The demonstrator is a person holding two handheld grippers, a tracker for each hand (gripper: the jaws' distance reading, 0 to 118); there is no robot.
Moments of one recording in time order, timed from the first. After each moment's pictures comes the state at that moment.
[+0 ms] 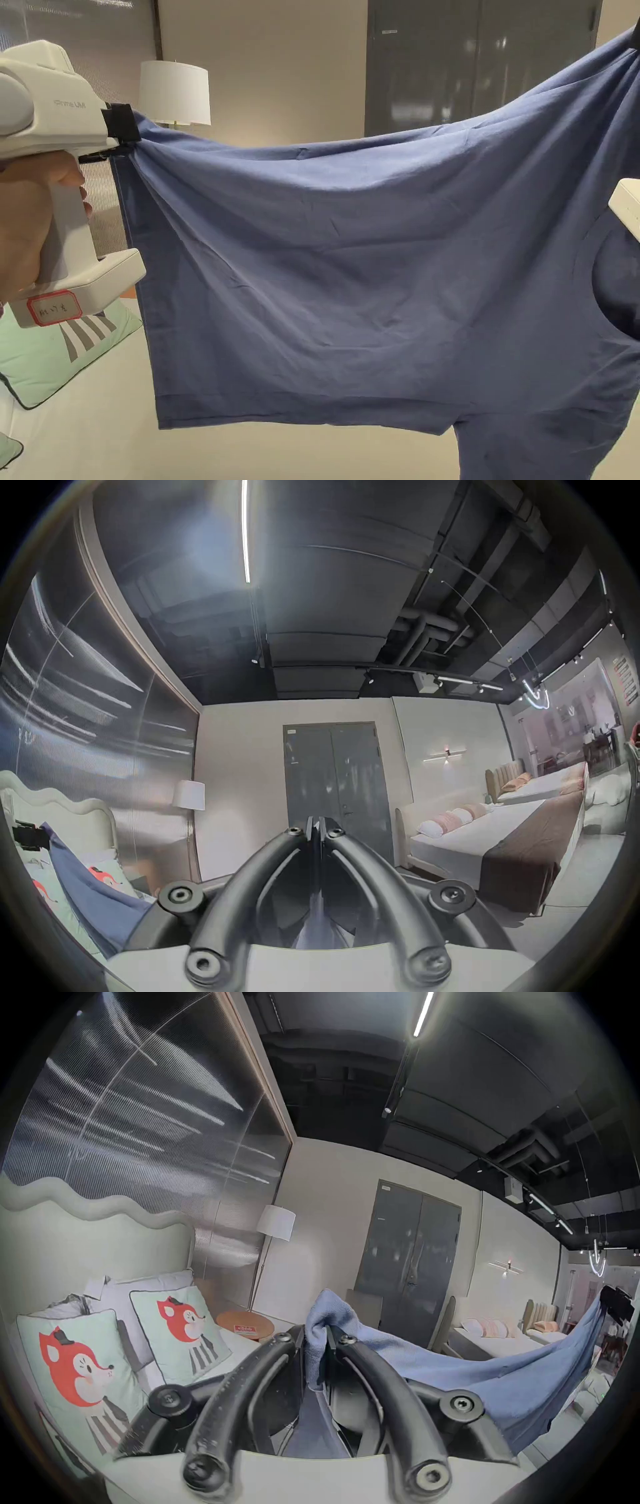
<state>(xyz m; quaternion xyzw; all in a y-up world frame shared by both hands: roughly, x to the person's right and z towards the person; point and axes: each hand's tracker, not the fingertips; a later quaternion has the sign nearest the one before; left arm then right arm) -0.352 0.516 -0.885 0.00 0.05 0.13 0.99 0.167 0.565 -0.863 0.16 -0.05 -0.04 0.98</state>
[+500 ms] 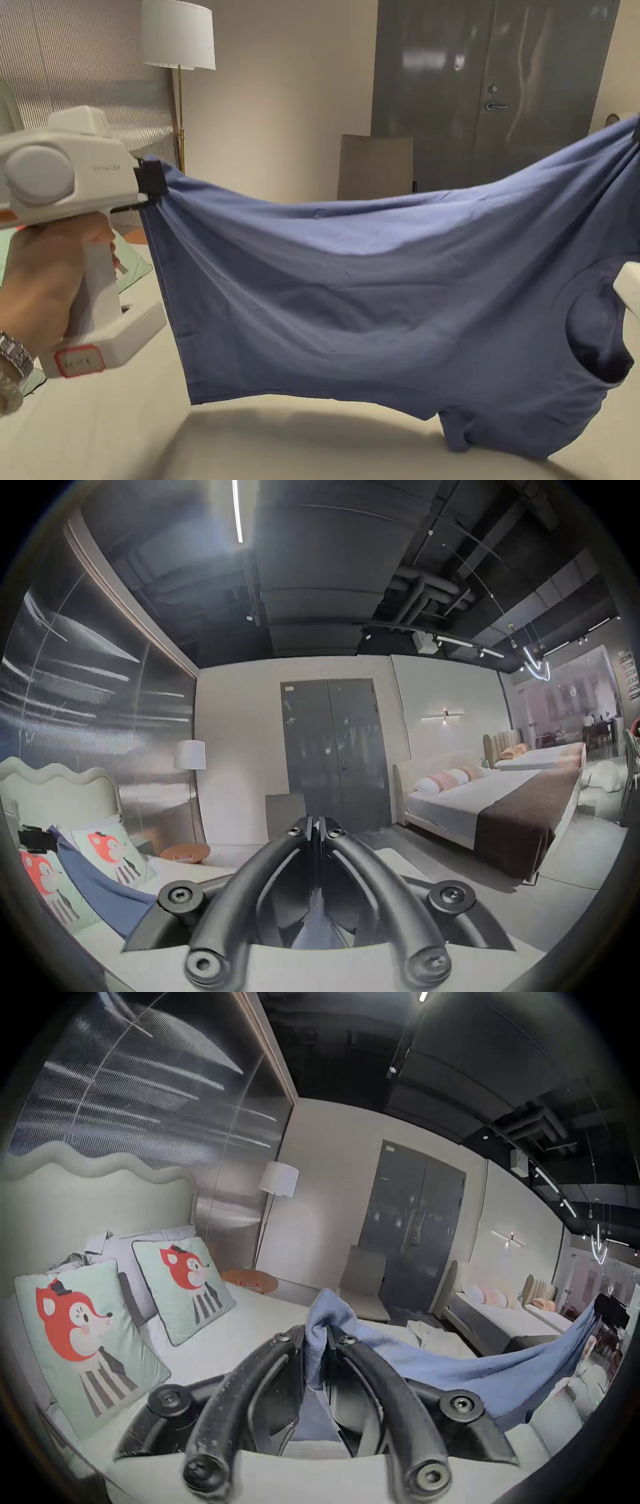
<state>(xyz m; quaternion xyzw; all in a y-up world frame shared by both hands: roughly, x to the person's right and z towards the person) -0.333 0.418 -0.849 -0.09 0.05 0.13 0.99 0.184 0.459 -0.838 0.06 -0.05 -0.05 1.00</state>
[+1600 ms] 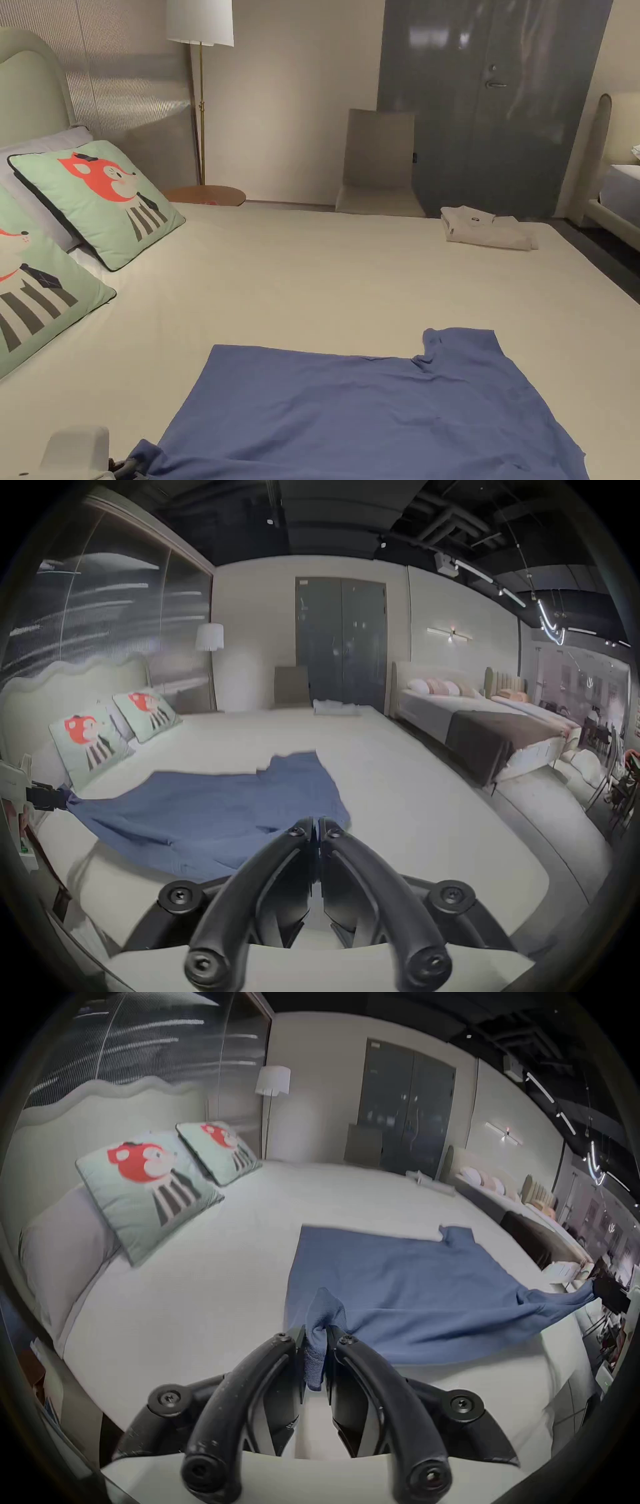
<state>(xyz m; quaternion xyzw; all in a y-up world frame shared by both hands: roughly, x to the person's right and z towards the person) -0.328 0.174 -0.475 -0.34 0.03 0.06 0.94 0.208 0.204 -0.444 -0.20 -0.02 -0.02 0.98</state>
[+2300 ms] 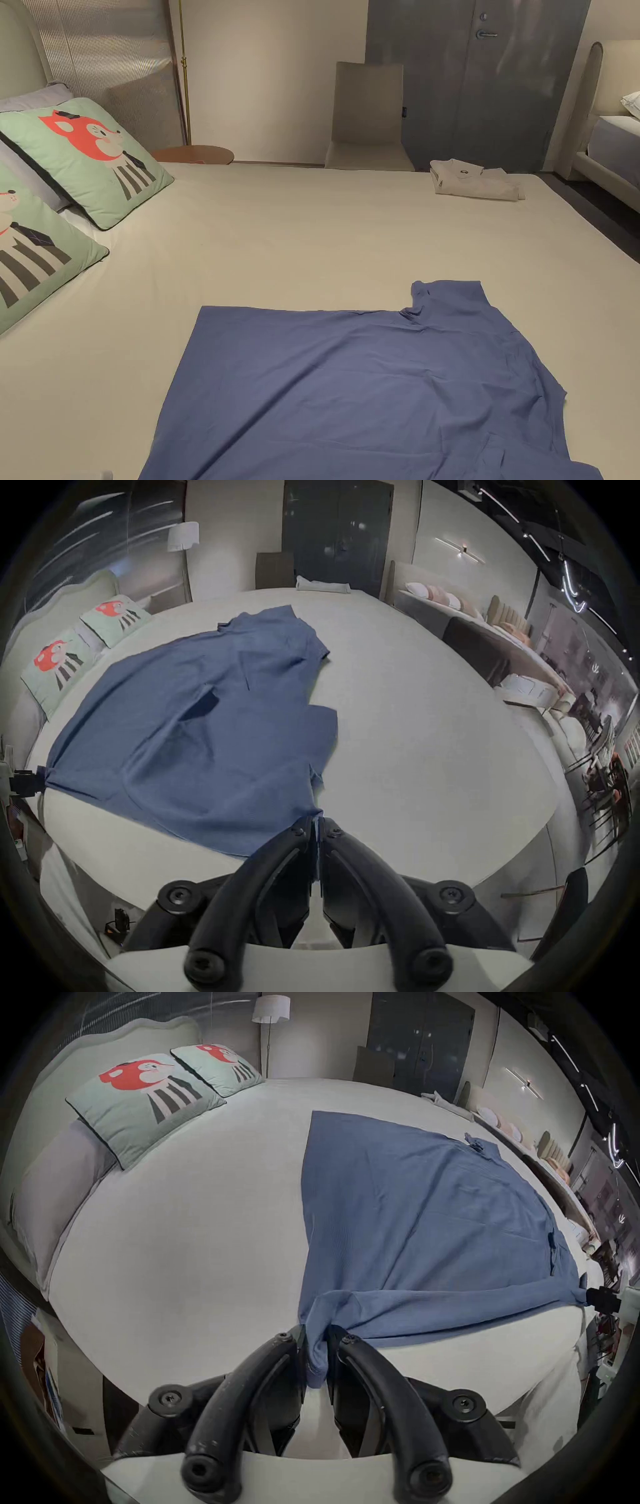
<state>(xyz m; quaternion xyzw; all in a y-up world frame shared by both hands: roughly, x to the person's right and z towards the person) -0.344 0.084 -0.457 -0.46 0.03 0.05 0.88 0.231 0.095 -0.446 -0.42 -0.05 0.00 0.90</state>
